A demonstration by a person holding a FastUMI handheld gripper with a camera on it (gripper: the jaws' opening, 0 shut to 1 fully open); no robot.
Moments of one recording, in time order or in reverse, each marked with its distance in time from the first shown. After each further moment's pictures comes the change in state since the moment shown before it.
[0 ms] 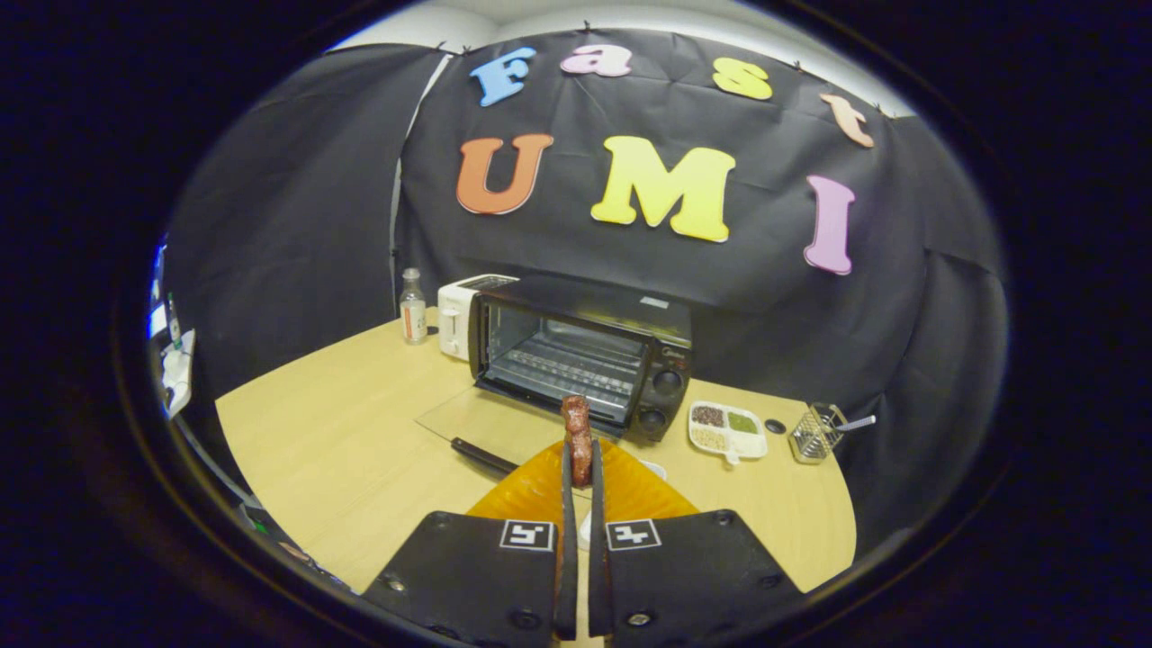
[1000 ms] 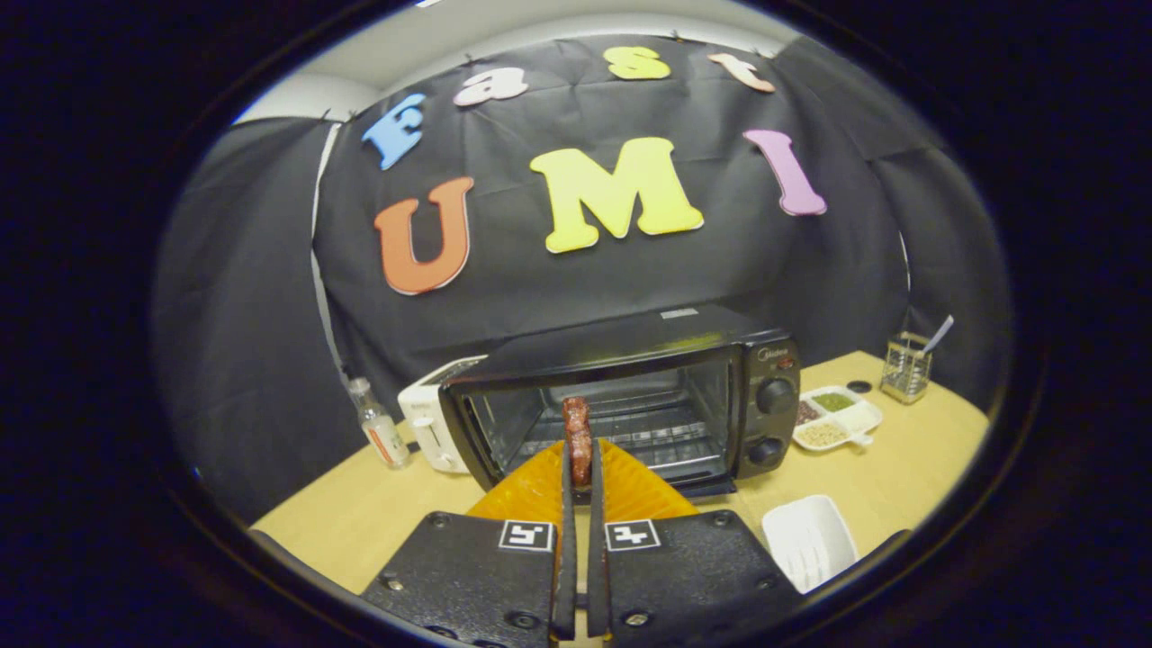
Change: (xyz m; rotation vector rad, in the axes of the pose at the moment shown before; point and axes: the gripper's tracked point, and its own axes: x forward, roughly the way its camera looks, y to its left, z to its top) arm 0.172 0.049 0.045 0.578 -0.184 -0.016
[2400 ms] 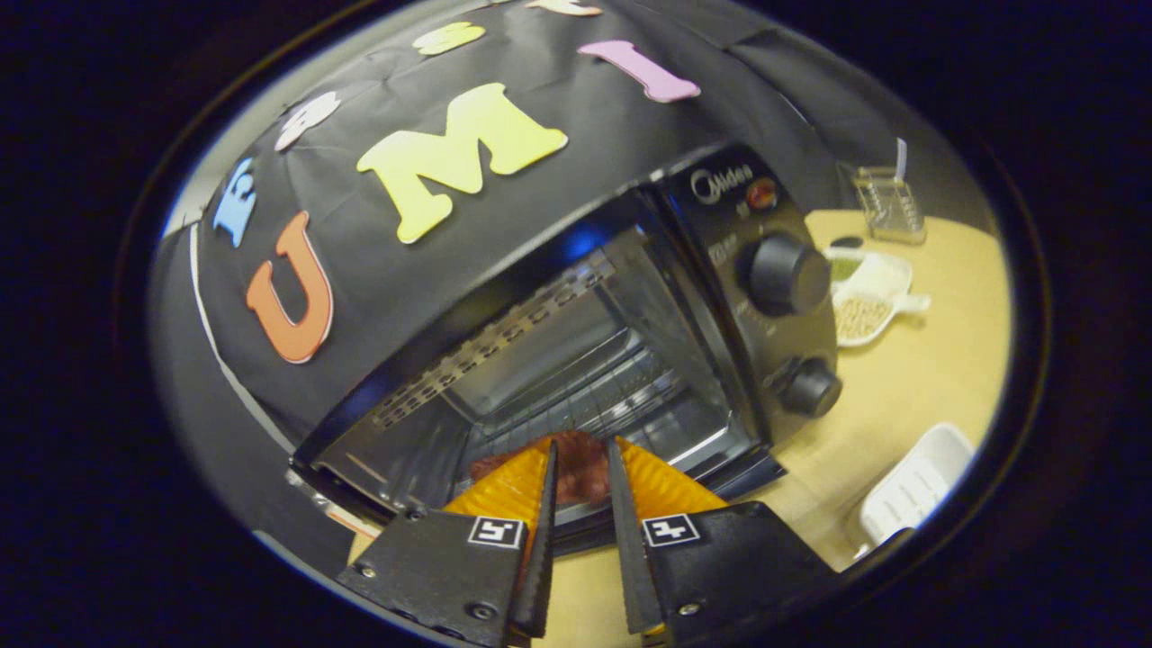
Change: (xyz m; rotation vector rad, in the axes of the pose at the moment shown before) arm 0.092 -0.083 -0.017 0.211 0.007 -0.224
